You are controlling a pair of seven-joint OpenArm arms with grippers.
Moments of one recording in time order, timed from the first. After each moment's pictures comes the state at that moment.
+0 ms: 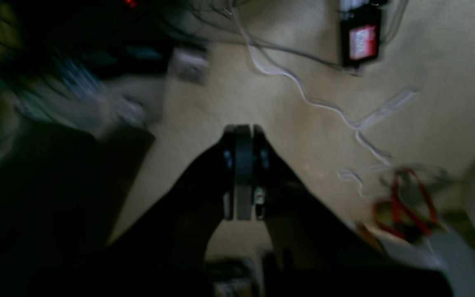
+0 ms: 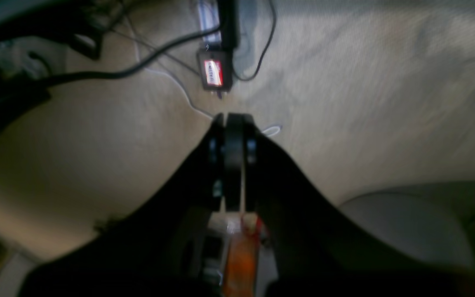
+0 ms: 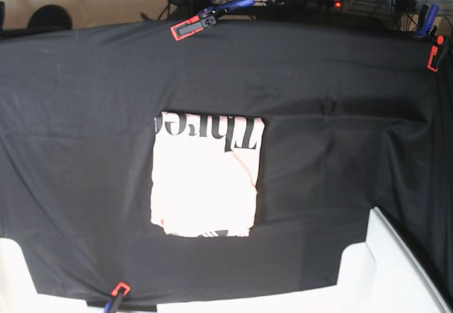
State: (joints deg) left arm 33.8 -13.4 -7.8 41.6 14.2 -18.3 6.1; right arm -36.3 12.2 -4.8 56.0 17.5 9.3 -25.3
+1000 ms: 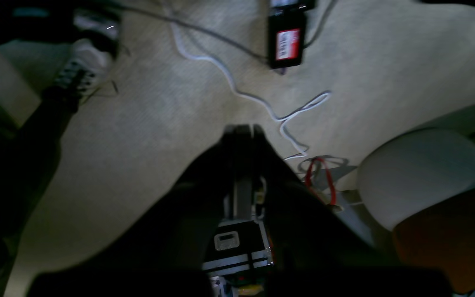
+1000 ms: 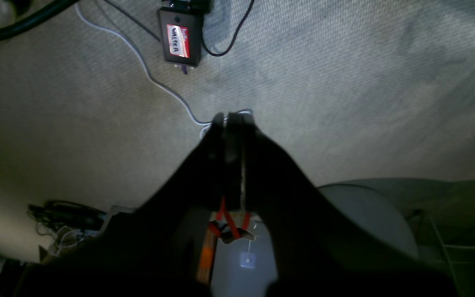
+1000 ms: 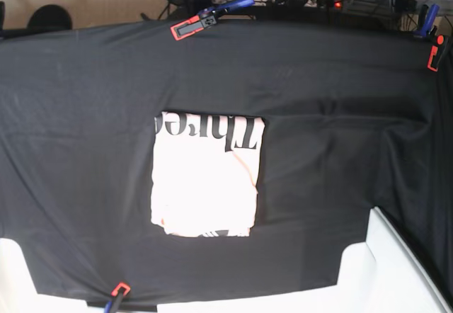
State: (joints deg) left arm 10.5 -6.4 -8.5 6.2 14.0 -15.7 5.2; right arm -14.9 7.0 -25.0 3.8 18.0 9.2 6.8
